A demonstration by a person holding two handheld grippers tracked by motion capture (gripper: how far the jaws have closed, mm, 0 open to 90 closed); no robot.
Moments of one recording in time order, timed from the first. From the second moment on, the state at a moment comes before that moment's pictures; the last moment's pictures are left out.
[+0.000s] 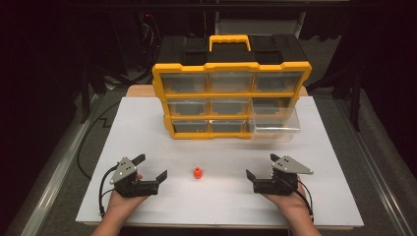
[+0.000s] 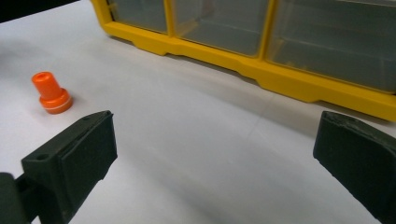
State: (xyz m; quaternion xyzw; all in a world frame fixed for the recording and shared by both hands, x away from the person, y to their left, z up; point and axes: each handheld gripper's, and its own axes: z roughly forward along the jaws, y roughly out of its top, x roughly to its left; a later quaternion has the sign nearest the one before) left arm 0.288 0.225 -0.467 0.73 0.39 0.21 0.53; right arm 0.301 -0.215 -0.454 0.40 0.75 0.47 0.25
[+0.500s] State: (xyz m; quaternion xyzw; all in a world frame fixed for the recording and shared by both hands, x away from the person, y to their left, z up) left arm 0.288 0.225 -0.467 0.73 0.39 0.21 0.53; right arm 0.309 -0.180 -0.453 0.37 0.78 0.46 0.22
